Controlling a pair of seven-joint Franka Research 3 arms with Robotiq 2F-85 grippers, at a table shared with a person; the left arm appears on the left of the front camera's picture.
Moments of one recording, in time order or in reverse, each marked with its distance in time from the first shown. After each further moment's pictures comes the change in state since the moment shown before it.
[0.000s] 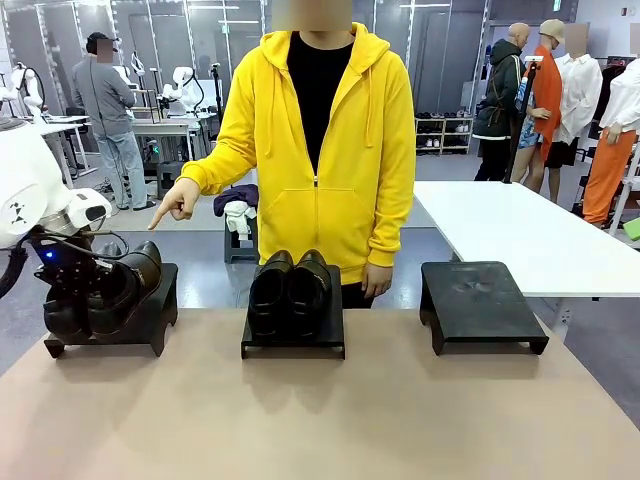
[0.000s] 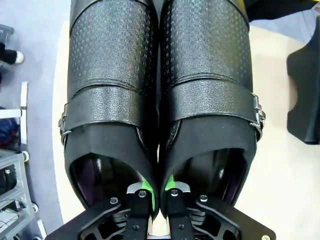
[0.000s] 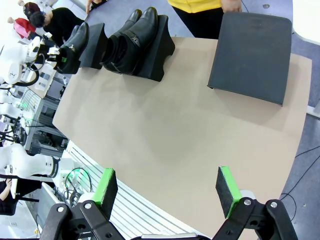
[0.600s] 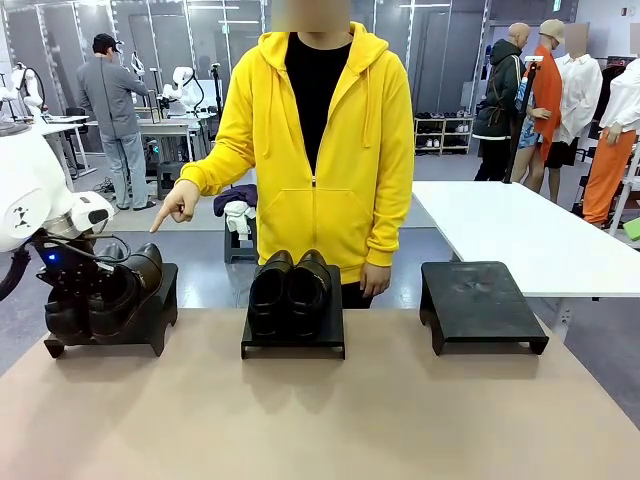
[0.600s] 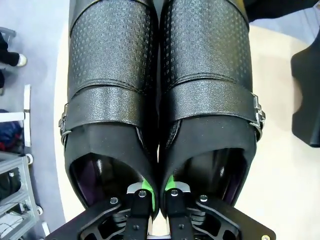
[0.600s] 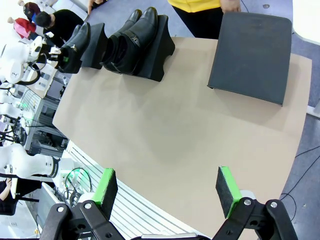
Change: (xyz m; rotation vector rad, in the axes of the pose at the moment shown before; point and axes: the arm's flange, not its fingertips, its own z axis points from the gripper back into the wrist) left arm 0.005 -0.002 -0.010 0.020 -0.006 -0.024; right arm 0.000 0.000 0.000 0.000 0.000 0.000
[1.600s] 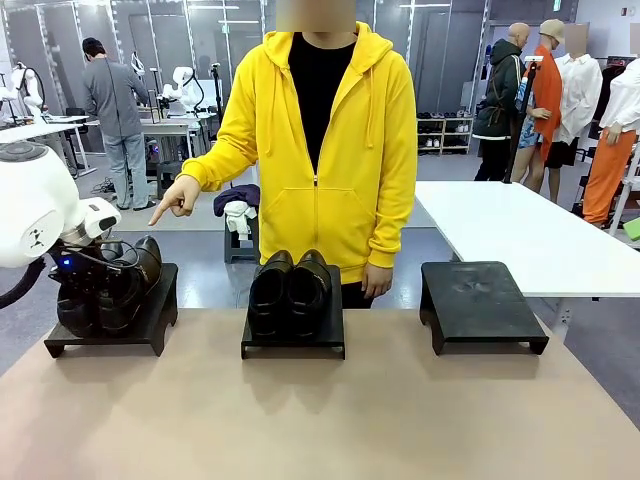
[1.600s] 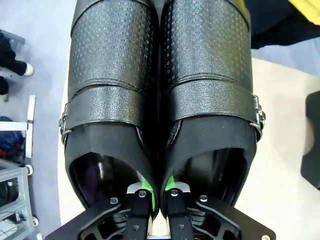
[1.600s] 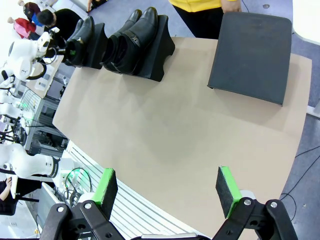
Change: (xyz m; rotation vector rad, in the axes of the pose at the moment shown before) left arm 0.026 0.009 -0.037 0.035 -0.096 0.056; right arm 0.000 0.000 0.000 0.000 0.000 0.000
